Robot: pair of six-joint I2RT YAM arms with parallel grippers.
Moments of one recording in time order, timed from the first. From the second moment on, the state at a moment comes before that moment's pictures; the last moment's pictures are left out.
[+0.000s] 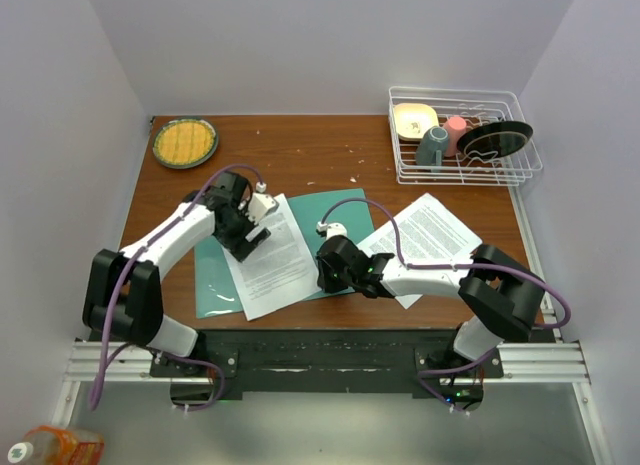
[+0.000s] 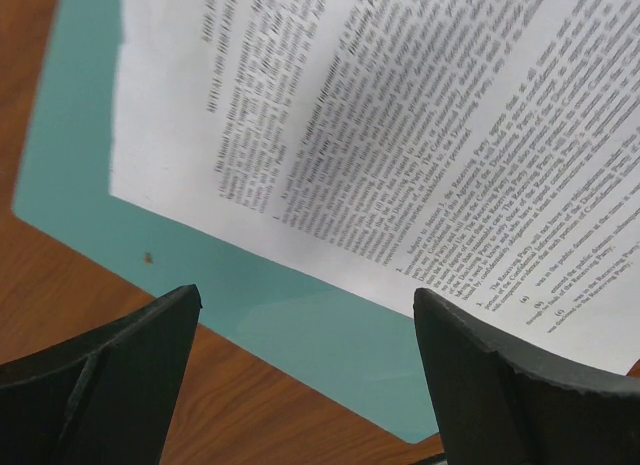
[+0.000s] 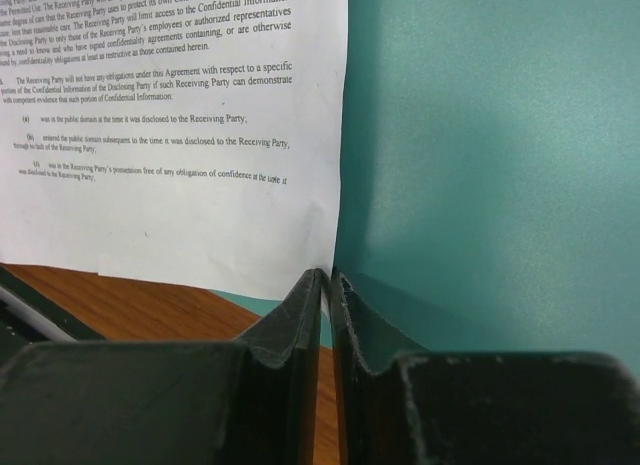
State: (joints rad) left arm -0.31 1.46 1.02 -0.75 0.00 0.48; right arm 1.02 1.59 0.78 -0.04 0.14 0.66
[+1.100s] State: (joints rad) left arm -0.32 1.60 0.91 -0.66 -0.06 0.51; right arm 0.67 1.87 0.91 0.32 -0.39 0.68
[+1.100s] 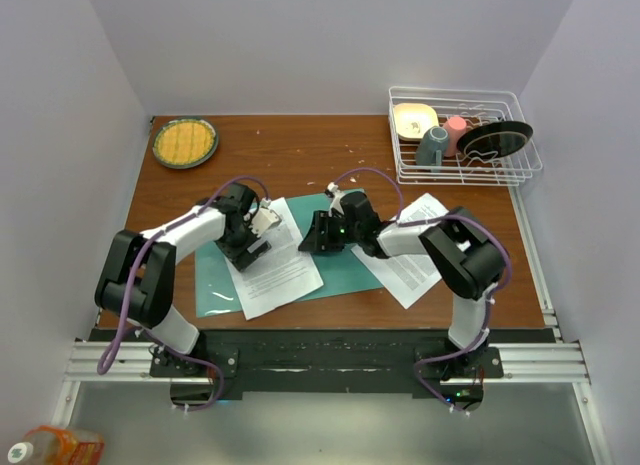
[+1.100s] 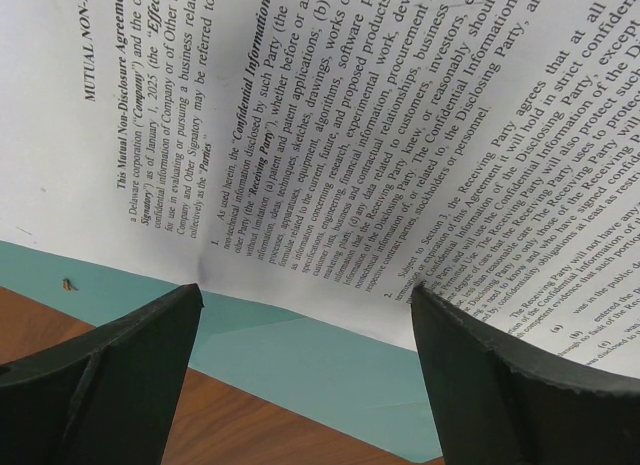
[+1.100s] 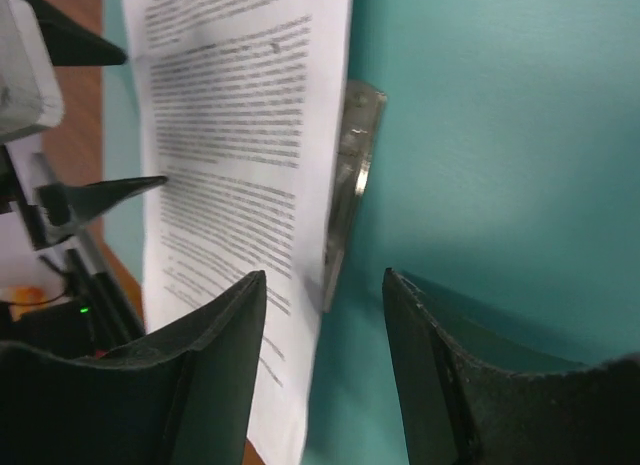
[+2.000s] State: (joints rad) left arm -0.21 1.59 1.21 -0.75 0.00 0.46; right arm 0.70 1.72 0.88 0.35 -0.36 0.66
